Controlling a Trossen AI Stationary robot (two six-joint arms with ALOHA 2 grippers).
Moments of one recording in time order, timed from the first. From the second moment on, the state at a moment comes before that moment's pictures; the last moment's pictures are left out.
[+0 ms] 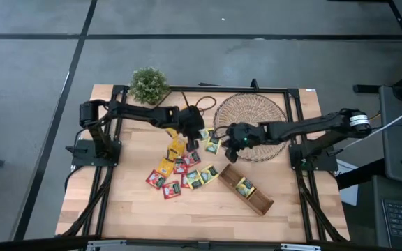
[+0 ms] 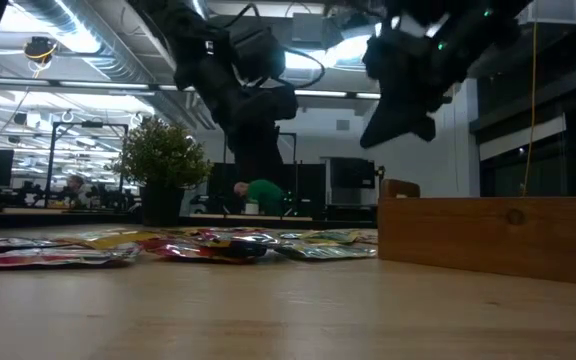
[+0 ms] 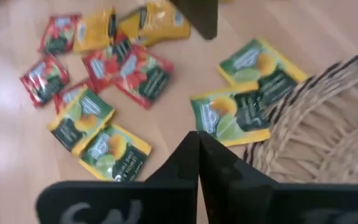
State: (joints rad) left arm 0.25 1.76 1.08 -0.22 0.19 -0.04; right arm 0.00 1.42 0.84 -0.23 0.09 0.48
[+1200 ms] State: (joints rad) left arm 0.31 1.86 1.08 -0.01 0.20 -0.14; right arm -0.10 1.86 0.95 -0.10 -0.16 0.45
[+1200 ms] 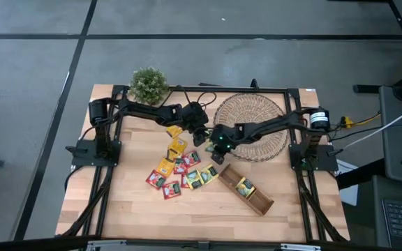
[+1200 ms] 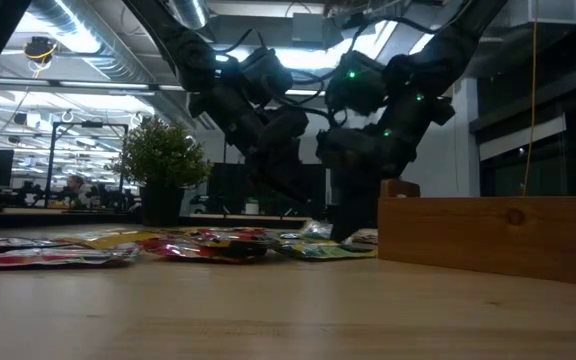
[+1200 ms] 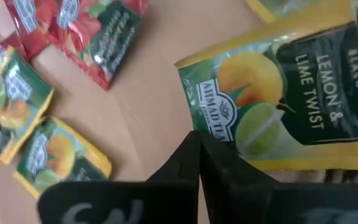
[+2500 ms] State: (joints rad) left arm 0.24 1.86 1.08 -0.08 0.21 -0.34; right arm -0.02 1.89 0.96 -0.09 -0.12 0.44
